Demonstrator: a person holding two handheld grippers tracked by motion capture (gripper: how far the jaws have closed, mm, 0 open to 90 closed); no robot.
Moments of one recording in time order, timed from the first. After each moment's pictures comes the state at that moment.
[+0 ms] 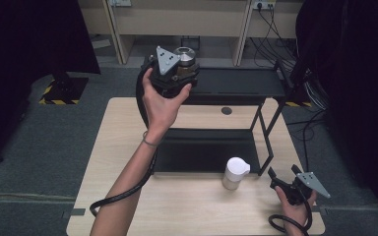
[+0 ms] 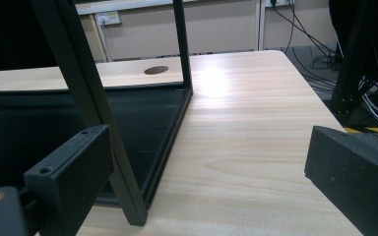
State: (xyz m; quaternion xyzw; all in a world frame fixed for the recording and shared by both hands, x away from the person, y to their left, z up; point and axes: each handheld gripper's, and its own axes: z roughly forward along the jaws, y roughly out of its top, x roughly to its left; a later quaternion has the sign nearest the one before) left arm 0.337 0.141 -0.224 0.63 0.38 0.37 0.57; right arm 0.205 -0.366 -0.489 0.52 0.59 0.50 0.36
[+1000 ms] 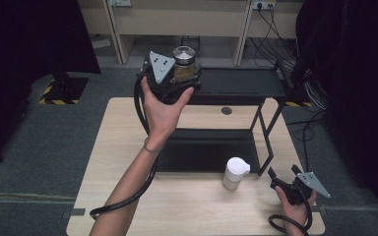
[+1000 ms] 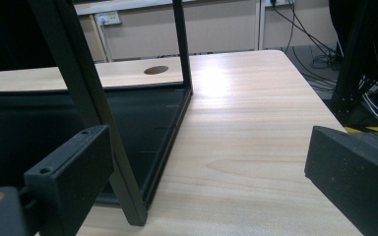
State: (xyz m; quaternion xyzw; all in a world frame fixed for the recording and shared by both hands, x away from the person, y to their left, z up) left arm 0.309 0.127 -0.252 0.55 0.39 0.42 0.60; right arm 0.206 -0.367 -0.489 0.52 0.59 0.50 0.36
